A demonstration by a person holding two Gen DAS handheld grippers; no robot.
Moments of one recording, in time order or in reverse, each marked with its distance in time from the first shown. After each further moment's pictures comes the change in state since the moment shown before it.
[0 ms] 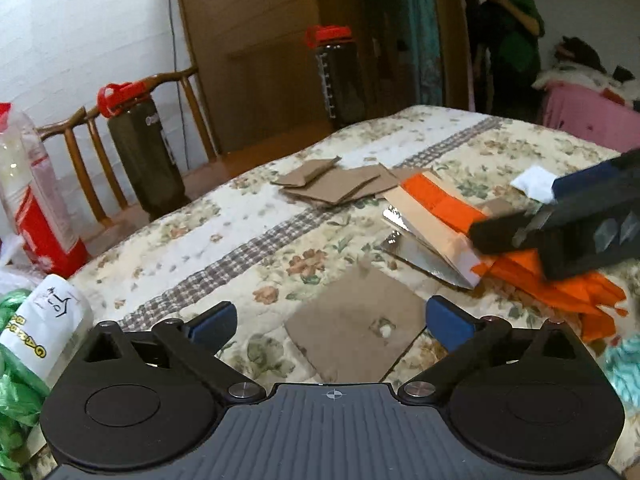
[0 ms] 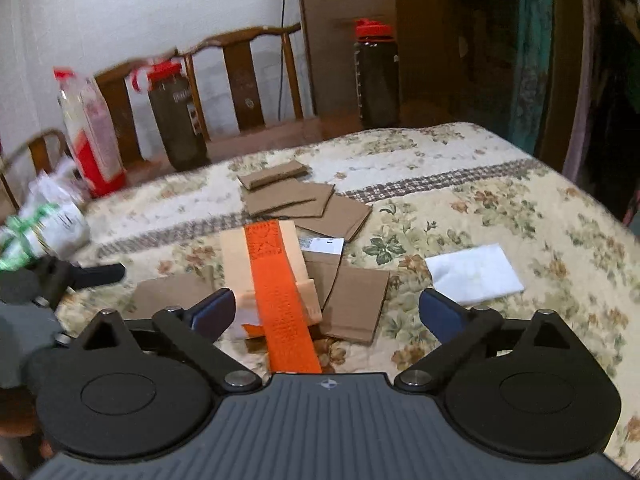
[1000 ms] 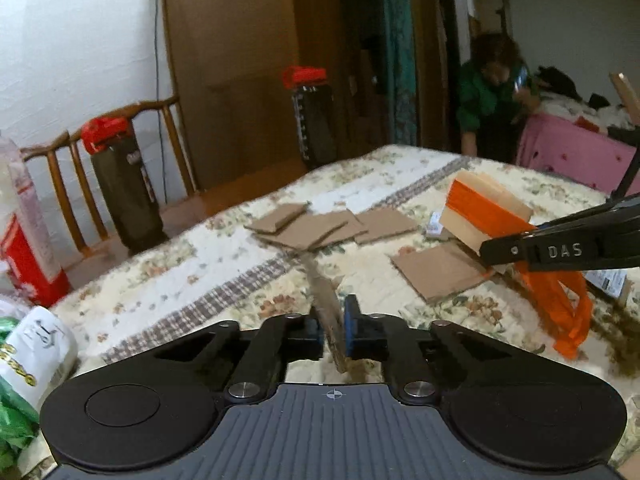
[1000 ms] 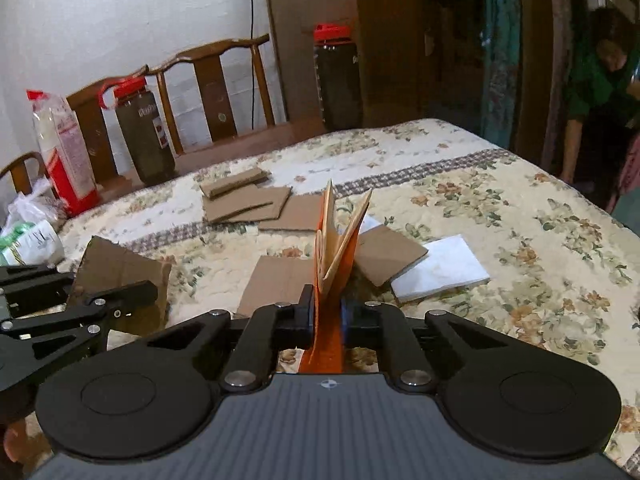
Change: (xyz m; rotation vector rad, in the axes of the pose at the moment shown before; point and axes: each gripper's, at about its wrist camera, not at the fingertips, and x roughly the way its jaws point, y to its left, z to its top) left arm -0.020 -0.007 0.013 -0.006 -0.111 -0.071; right arm -0.005 -0.031 -0.009 0.089 -0.047 -0.026
